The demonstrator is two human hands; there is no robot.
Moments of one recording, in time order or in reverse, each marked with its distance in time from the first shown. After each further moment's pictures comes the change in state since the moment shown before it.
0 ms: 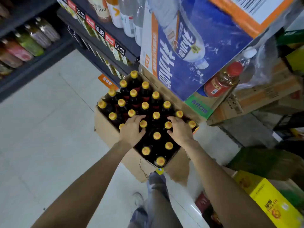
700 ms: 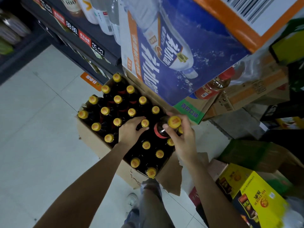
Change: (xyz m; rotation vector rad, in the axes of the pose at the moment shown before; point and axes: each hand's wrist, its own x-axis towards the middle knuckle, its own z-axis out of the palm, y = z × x) left_hand 0.054 0.008 0.034 -0.073 0.076 0.077; right_hand -0.040 -0.017 -0.052 1.049 0.444 -0.073
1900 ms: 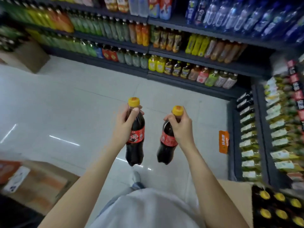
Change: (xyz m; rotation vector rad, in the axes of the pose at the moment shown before) left_hand -0.469 -0.274 -0.439 -0.779 1.317 -0.470; right_hand -0.232 -0.230 0.603 -0.181 -0.992 -0.356
